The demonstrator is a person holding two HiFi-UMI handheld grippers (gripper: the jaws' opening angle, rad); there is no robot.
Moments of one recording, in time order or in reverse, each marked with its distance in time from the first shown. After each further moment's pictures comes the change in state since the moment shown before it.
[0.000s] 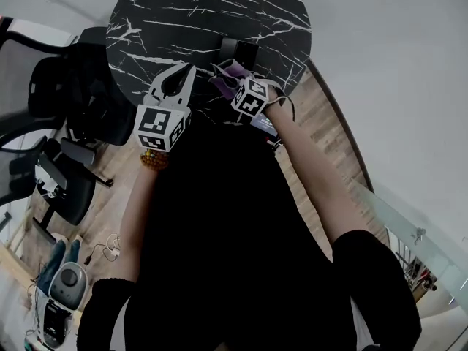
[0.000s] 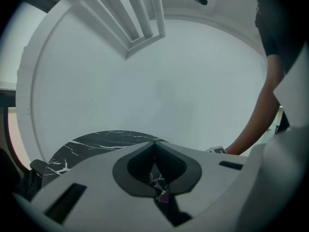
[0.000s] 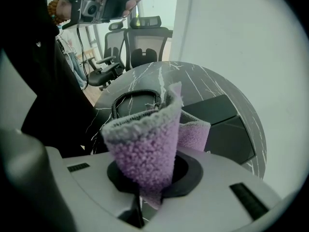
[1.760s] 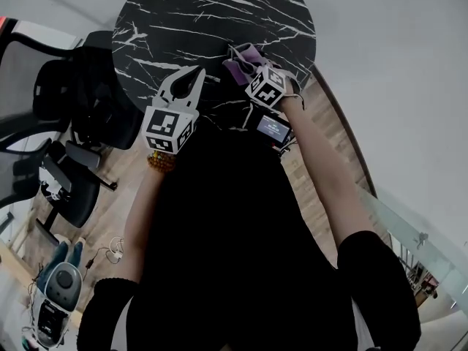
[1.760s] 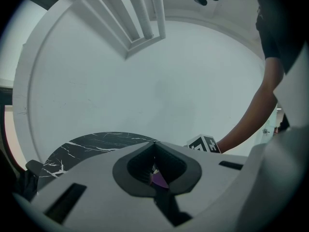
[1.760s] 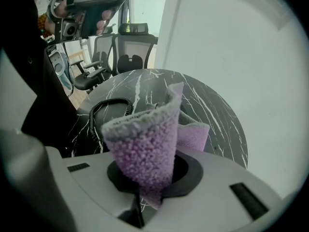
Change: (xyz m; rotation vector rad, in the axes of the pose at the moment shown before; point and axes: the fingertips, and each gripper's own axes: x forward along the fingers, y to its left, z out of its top) left arm 0.007 -0.001 0.008 -0.012 -0.018 -0.022; right arm -0.027 -0.076 0.011 0.033 -0.060 -0.143
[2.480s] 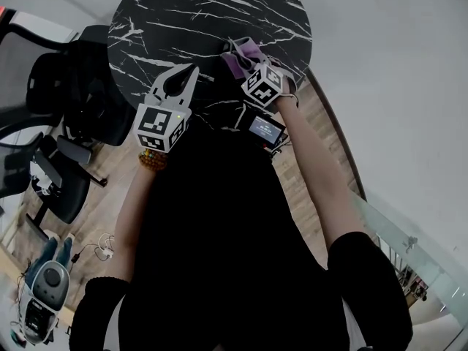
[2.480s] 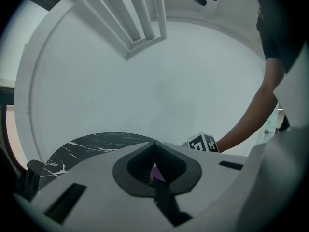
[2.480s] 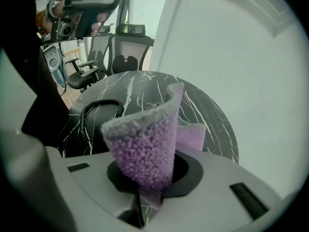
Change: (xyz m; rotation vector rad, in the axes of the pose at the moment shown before) left arm -0.001 0.003 0.001 -0.007 -0.004 0.014; right arm -0.004 -0.024 0.002 -0.009 -0.023 -0.079
